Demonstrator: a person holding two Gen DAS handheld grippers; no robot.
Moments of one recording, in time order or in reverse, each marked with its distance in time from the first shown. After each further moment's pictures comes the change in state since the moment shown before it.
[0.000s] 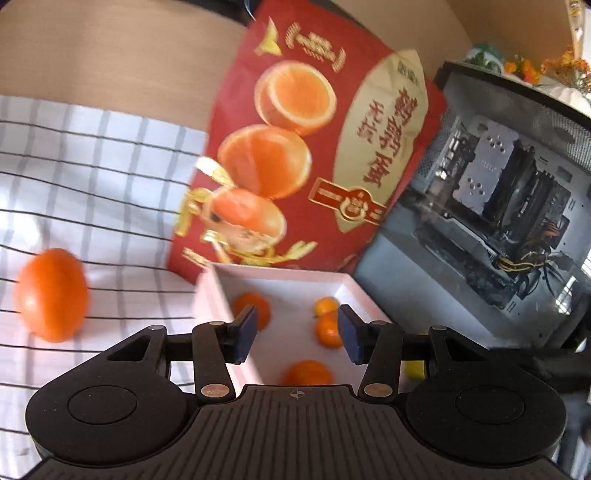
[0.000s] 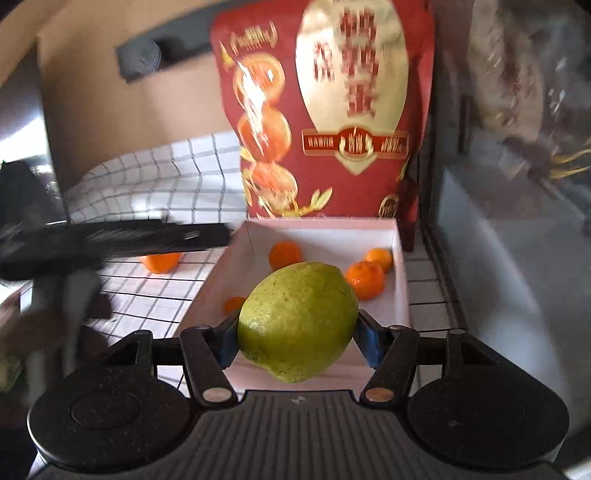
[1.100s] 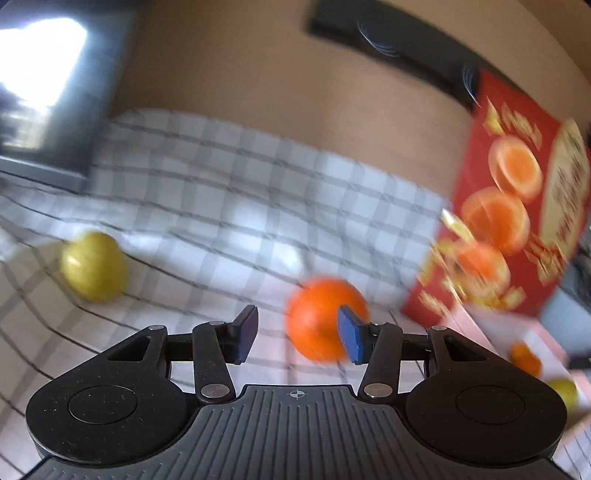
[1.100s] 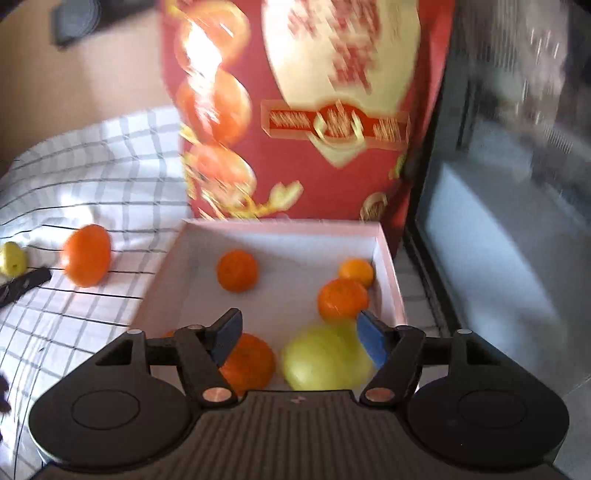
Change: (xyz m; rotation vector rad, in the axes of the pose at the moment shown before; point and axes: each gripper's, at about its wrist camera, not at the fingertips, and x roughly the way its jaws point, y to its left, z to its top) left arm -0.074 0.111 -0.028 -0.104 -0.254 0.517; right arm 0.061 0.018 0.016 -0.035 0.000 -0.187
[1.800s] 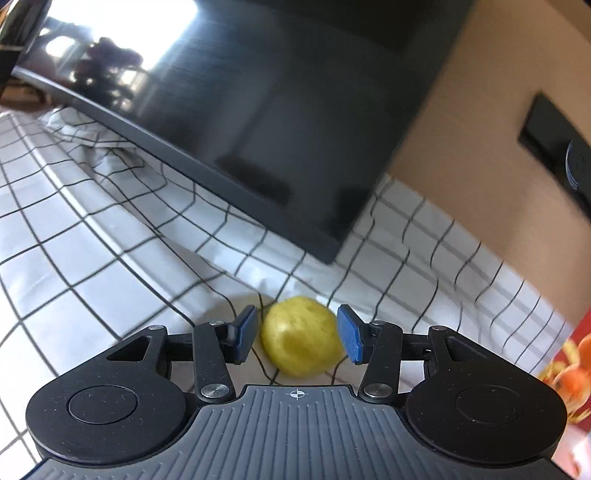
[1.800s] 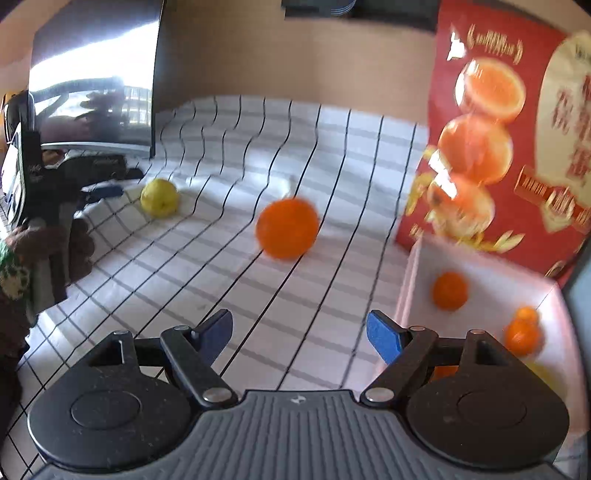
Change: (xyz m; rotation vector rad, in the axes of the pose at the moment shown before) left arm 0.007 0.136 0.037 -0.274 -0.048 0.221; right arm -0.026 0.157 -0.043 -0.282 -0.044 0.264
